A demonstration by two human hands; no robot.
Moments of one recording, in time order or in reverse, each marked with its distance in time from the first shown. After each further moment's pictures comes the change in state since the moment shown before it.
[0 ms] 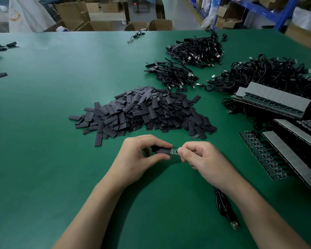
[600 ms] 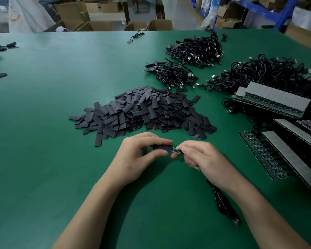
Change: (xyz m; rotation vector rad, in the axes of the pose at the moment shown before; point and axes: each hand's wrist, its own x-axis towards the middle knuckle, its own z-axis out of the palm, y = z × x) left_hand 0.001 0.000 -0.003 -0.012 -0.009 -0.015; right_hand 0.002 0.003 -0.001 0.111 -0.039 -0.008
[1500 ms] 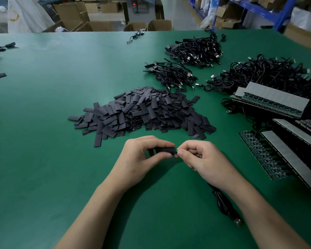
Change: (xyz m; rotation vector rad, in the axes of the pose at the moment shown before) left_hand -0.002 0.006 0.007 0.026 0.030 0.070; right_hand 0.000 0.005 0.000 -0.065 0.030 -0.002
